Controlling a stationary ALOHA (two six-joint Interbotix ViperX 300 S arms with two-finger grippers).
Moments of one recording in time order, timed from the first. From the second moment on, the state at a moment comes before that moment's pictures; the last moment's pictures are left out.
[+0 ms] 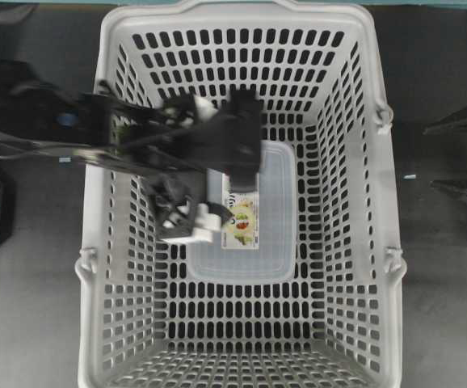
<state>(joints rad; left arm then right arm) -0.03 0.00 0.13 0.04 0.89 -0.03 0.00 -1.08 1.13 0.01 0.02 0.04</state>
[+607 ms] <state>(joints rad) -0.06 0.22 0.06 0.04 0.94 -0.03 0.00 -1.09 1.13 0.01 0.02 0.04</state>
